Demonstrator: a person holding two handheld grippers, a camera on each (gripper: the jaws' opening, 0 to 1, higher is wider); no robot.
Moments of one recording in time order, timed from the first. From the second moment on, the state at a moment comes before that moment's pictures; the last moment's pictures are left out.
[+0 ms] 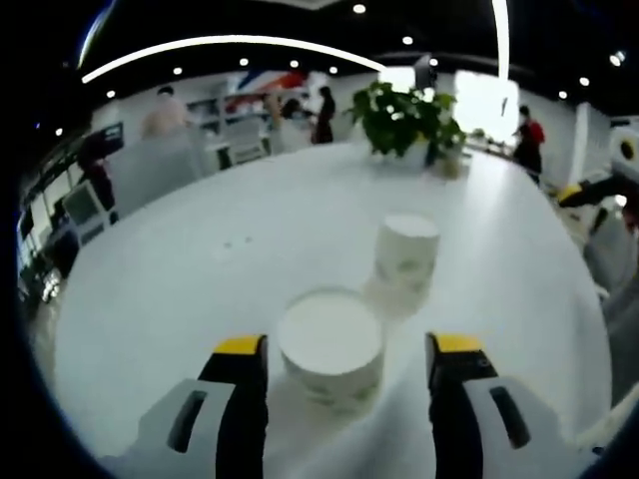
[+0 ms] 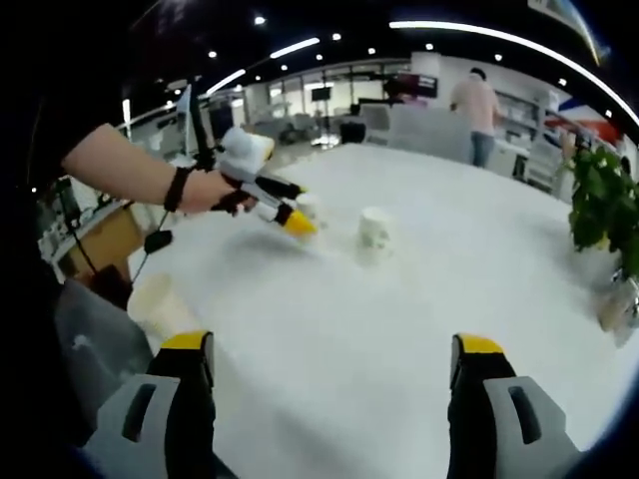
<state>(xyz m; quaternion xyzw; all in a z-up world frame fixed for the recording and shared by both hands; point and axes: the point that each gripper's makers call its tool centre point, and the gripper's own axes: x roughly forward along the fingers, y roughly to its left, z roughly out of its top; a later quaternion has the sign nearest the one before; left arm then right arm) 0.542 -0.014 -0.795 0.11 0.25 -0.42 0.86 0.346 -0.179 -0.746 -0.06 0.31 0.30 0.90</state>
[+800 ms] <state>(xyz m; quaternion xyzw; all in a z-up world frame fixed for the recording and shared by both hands) 0.543 -0.017 -0.786 0.13 0.23 -0.43 0.86 0.350 -0.177 -0.751 -0.04 0.31 0.30 0.90</state>
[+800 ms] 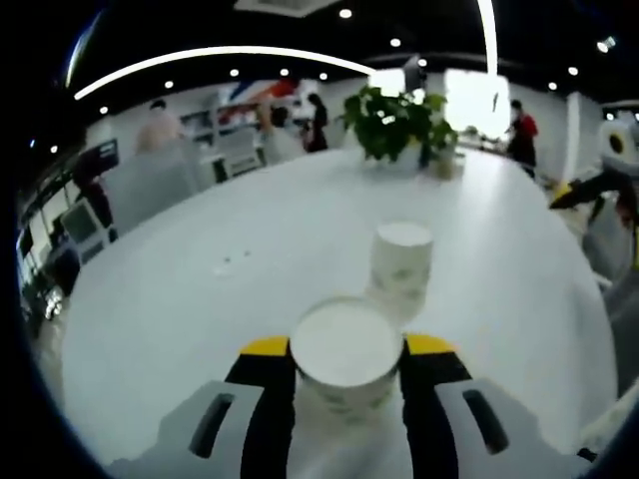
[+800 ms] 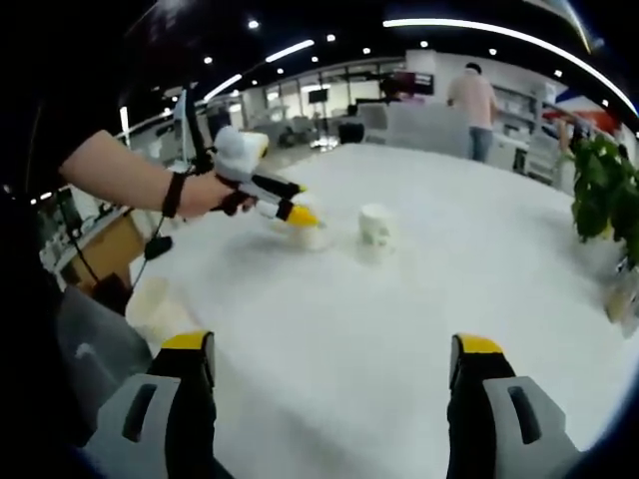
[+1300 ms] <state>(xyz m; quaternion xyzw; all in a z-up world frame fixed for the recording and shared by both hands) 0.523 -0.010 -0.756 0.13 0.23 -0.44 0.86 0.343 -0.169 -0.738 -0.04 0.29 0.30 0.91</state>
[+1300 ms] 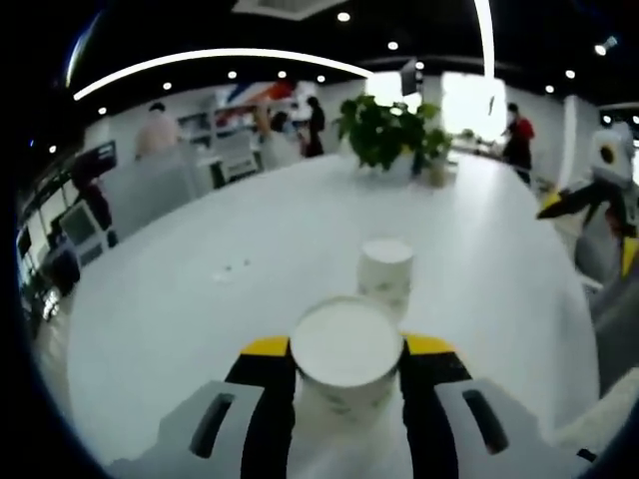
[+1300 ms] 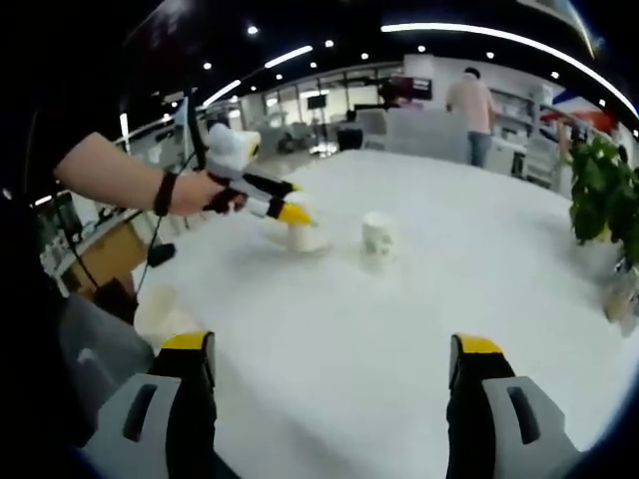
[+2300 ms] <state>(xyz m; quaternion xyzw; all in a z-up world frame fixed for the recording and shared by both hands) 0.455 -0.030 -0.663 0.17 0.15 -0.53 0.82 0.312 -0.155 -0.709 -0.03 0.26 0.29 0.92</state>
